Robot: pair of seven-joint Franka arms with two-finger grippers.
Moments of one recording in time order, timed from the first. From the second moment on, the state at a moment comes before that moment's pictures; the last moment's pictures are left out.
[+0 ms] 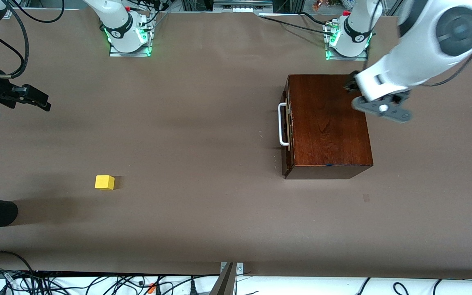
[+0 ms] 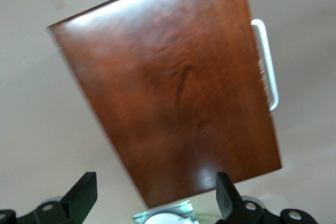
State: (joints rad) left arm -0.06 0.14 -0.30 -1.61 0.00 1.49 -0.04; right arm -0.01 0.04 0.01 -1.61 -0.02 1.61 0.07
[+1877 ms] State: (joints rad) left arm -0.32 0.45 -0.47 -1.77 0.32 2.03 -0.72; right arm -0.01 0.04 0.01 -1.61 -0.02 1.61 0.07
